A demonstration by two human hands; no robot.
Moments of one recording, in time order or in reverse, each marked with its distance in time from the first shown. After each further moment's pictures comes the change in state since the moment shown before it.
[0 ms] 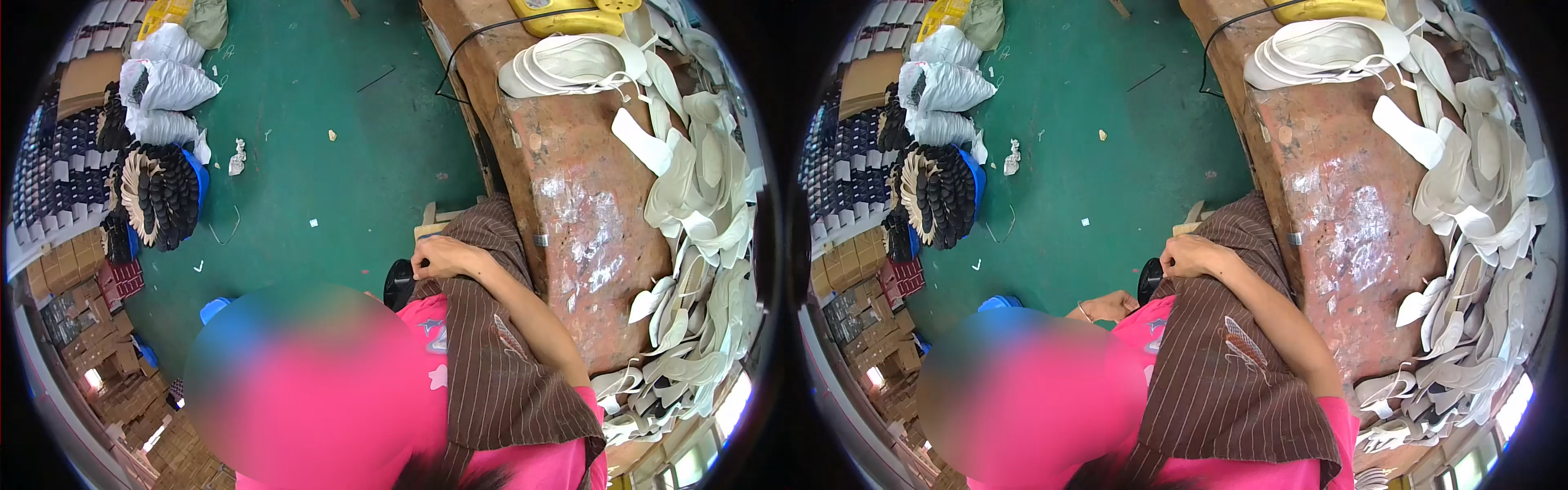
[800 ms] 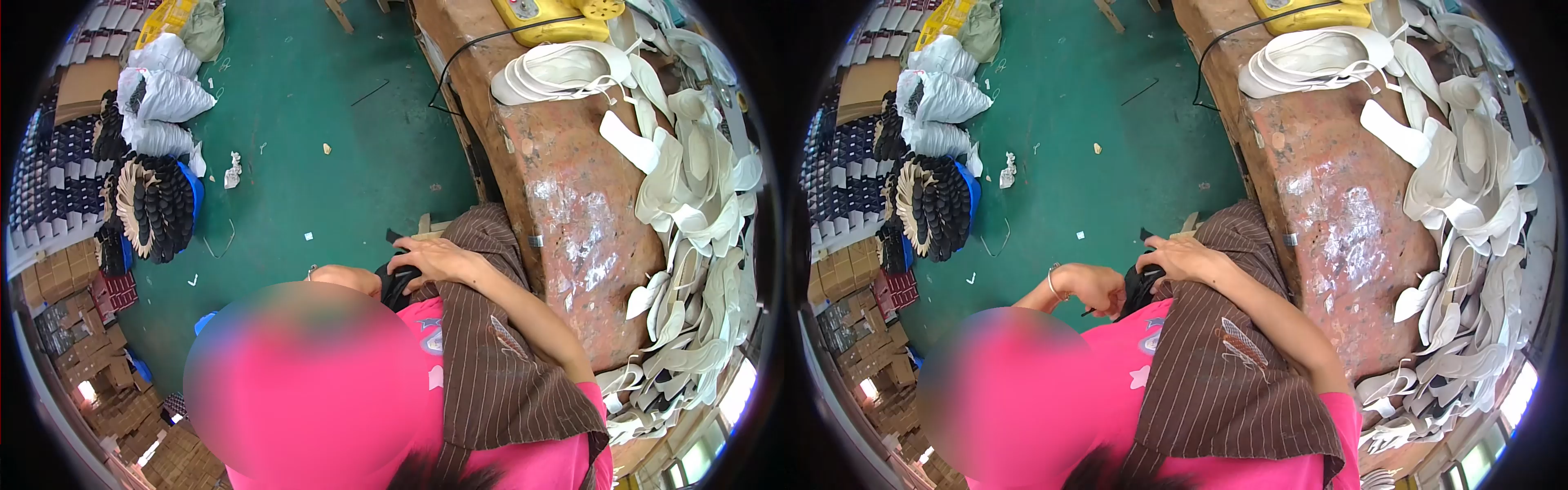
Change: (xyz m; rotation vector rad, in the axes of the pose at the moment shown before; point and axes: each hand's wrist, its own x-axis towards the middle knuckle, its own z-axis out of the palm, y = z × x) left_hand -0.114 0.184 -0.037 0.670 -0.222 -0.001; right_hand -0.018 -0.045 -0.012 -0.197 0.215 -0.184
